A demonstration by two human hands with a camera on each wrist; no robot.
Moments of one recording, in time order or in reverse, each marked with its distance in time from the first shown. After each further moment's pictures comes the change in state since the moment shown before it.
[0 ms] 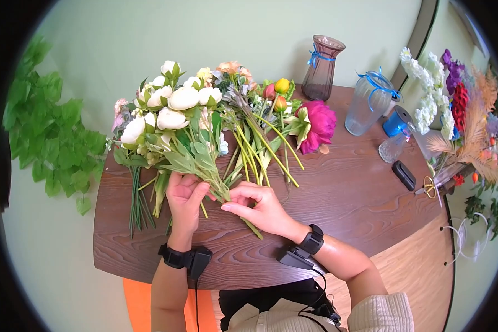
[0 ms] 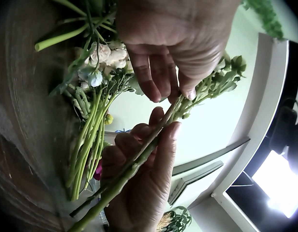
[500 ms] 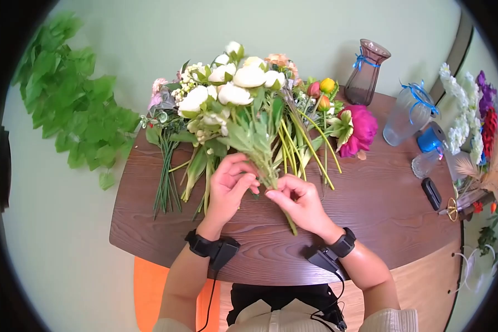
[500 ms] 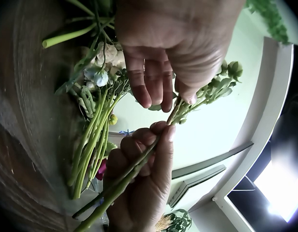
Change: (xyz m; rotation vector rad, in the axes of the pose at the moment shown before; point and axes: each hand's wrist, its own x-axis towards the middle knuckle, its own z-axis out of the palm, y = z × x) left_hand 0.000 -0.008 -0.005 0.096 -0.107 -0.067; right_hand 0.002 0.003 -0.004 -0.021 0.067 0.036
